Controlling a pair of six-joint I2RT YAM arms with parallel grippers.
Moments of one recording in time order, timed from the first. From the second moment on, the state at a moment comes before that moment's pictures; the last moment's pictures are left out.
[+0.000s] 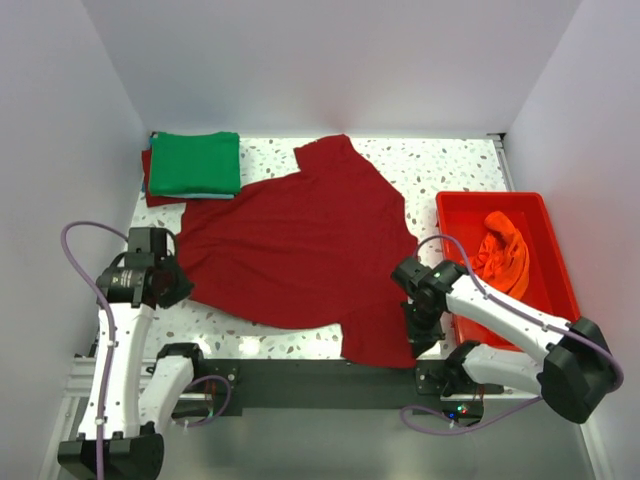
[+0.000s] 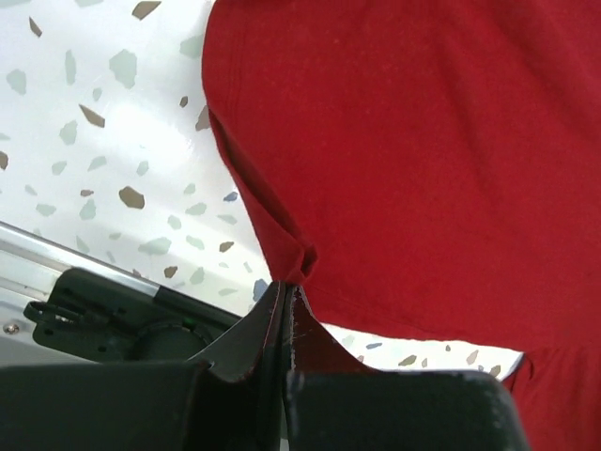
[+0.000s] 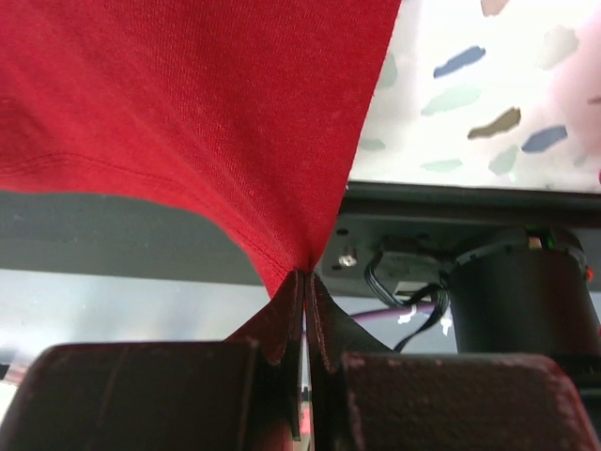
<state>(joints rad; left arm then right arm) 0.05 0.79 0.91 -1.22 -0.08 -0.55 0.71 1.12 0.67 -1.17 -0.13 0.71</state>
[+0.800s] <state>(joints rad) 0.10 1.06 0.91 -0.99 -0.01 -0.53 0.65 1.44 1.14 -1.12 -0.06 0.66</state>
